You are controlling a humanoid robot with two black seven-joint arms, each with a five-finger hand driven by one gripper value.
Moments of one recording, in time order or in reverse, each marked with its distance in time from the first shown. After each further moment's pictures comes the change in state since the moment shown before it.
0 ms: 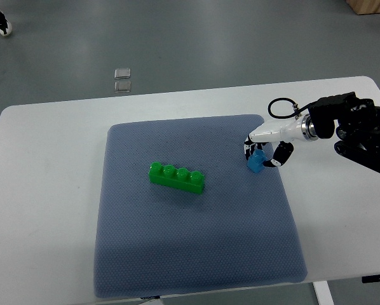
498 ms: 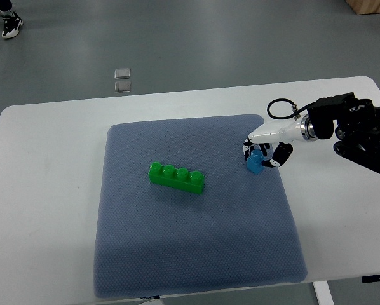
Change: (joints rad) left arm 0.000 0.000 0.000 0.000 0.000 0.000 0.000; right arm 0.001 0.003 0.000 0.000 0.002 0.005 0.000
